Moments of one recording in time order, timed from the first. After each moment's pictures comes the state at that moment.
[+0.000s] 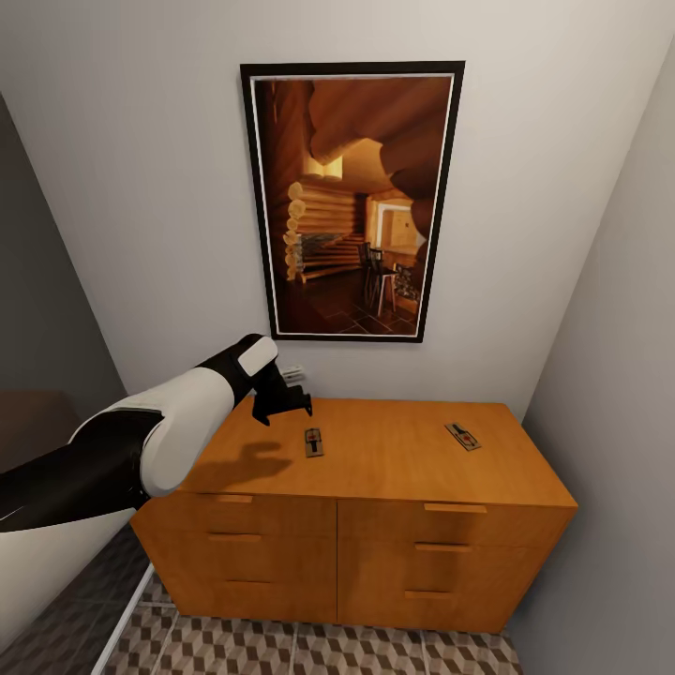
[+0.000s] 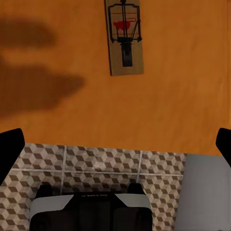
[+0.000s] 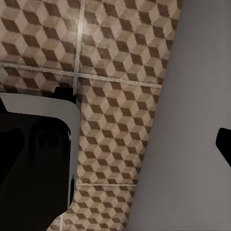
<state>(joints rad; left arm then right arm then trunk) -1.46 -0.17 0.02 -0.07 0.55 1.01 0.42 -0.42 -0.09 0.82 0.04 -0.65 0.18 -0.02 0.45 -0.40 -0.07</state>
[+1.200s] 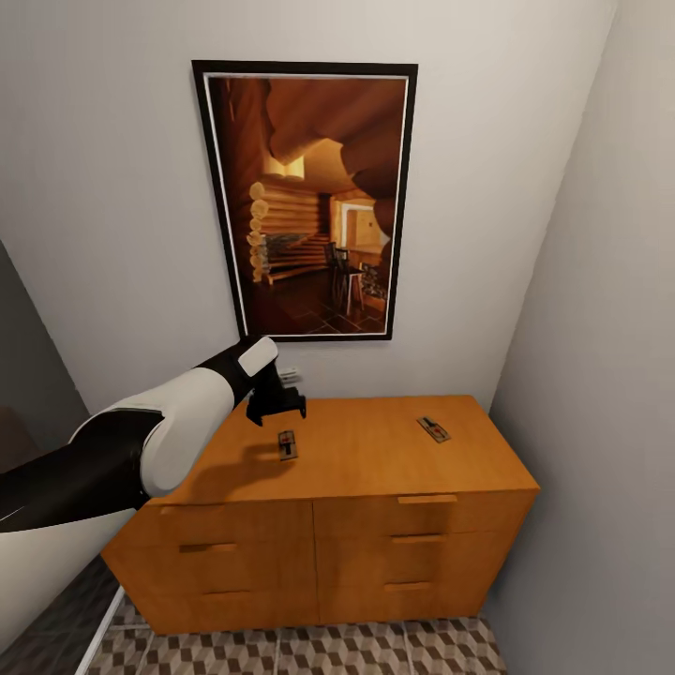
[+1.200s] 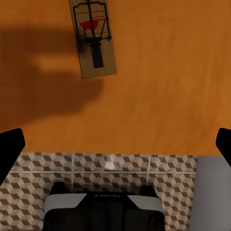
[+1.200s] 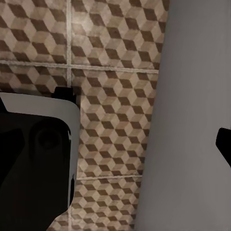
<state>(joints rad) -1.46 -0.17 0.02 -0.07 0.55 1.00 0.49 -0.42 -0.09 0.81 0.04 -0.65 0.18 -0.02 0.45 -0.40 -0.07</state>
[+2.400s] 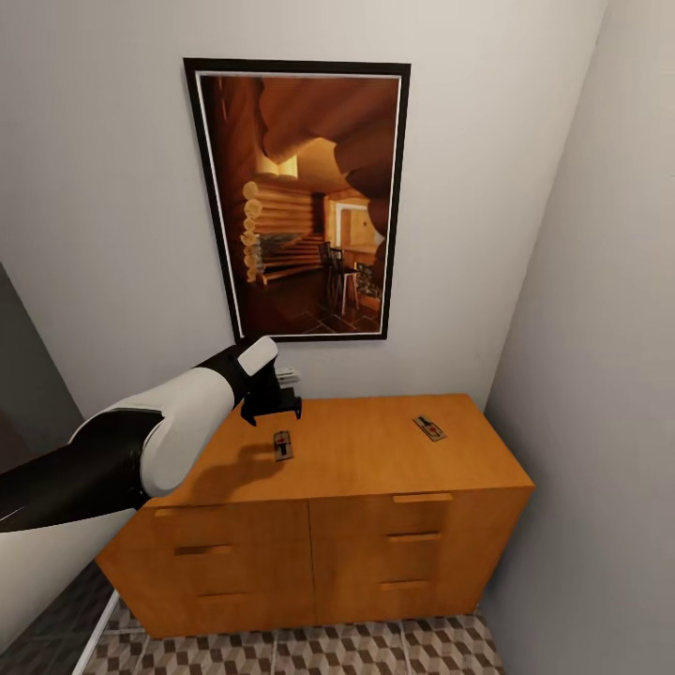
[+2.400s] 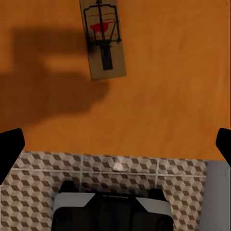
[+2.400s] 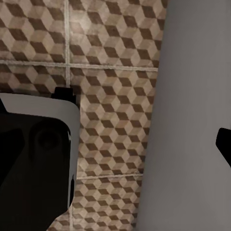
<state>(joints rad) -1.46 -0.17 0.02 -0.07 0.56 1.00 0.57 -0.42 -0.09 0.81 0.04 -0.65 0.18 -0.02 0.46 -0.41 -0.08</state>
